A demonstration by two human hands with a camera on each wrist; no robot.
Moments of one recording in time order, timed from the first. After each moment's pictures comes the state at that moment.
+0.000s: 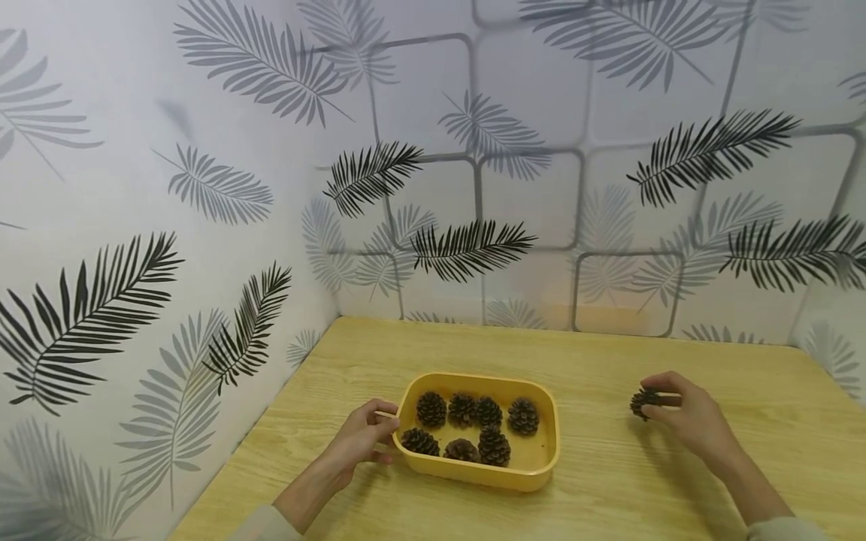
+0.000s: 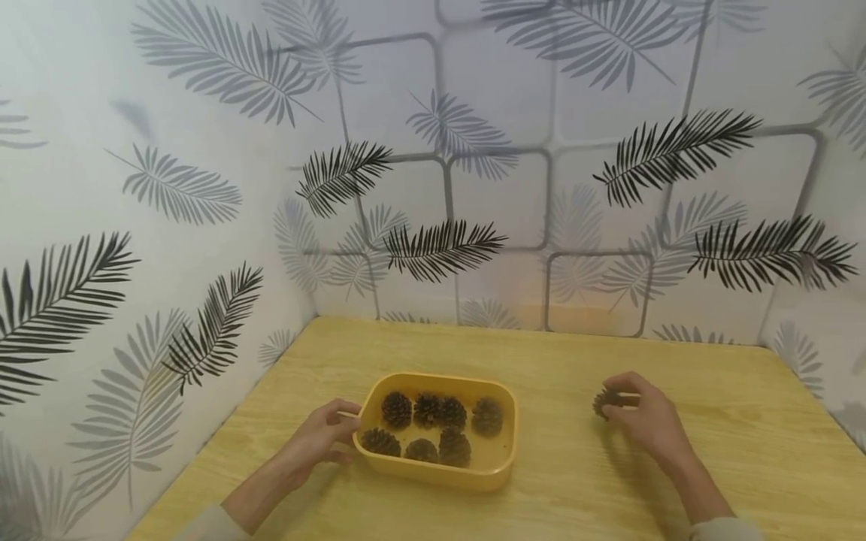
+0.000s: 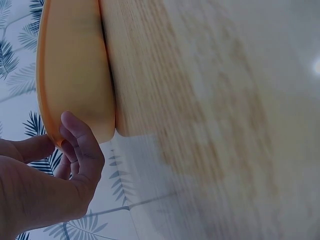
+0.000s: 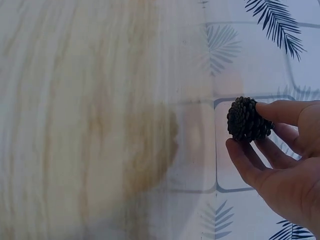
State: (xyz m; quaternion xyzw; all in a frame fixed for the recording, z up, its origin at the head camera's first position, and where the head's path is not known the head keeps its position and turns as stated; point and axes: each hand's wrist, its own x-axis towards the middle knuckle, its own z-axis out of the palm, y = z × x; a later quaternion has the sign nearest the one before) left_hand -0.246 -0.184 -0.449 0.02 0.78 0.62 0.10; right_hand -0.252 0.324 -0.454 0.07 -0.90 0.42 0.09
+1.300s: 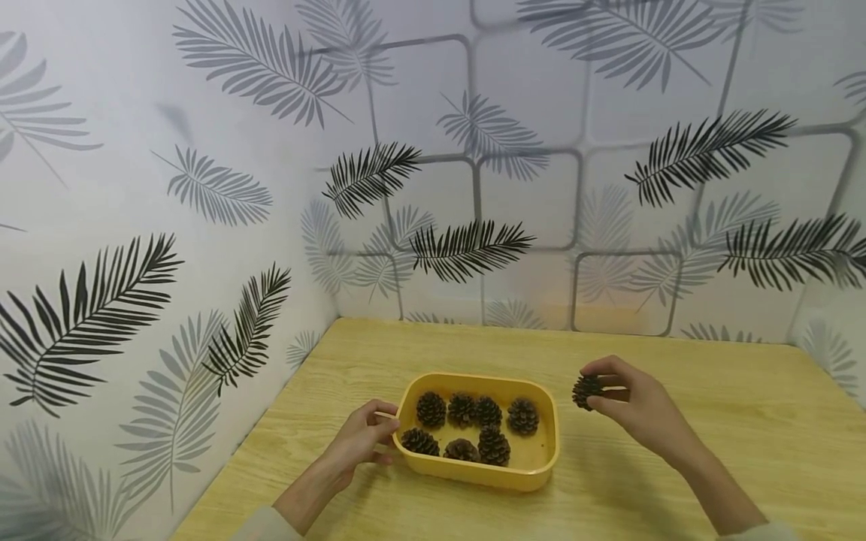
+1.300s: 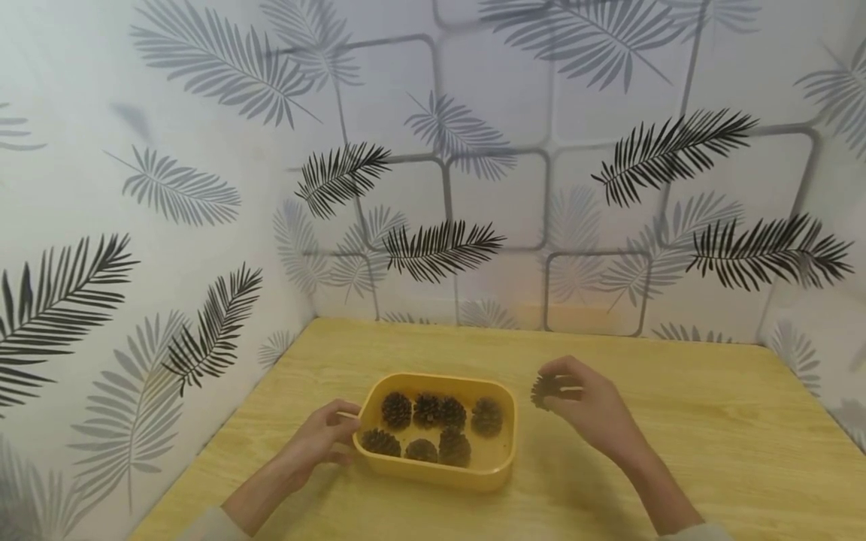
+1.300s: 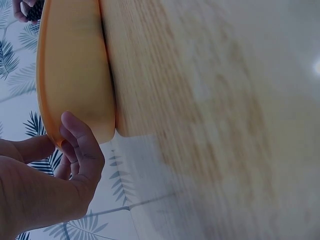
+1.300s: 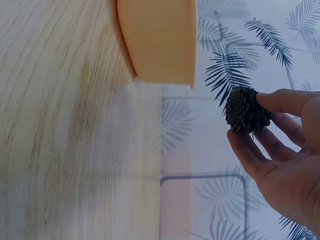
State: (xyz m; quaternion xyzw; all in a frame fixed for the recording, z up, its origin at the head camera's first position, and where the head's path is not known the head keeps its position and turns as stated) left_hand -0.246 -0.184 -0.450 0.02 0.78 0.62 0.10; right_hand -0.236 0.248 -0.409 0.18 -0.85 0.48 0.10
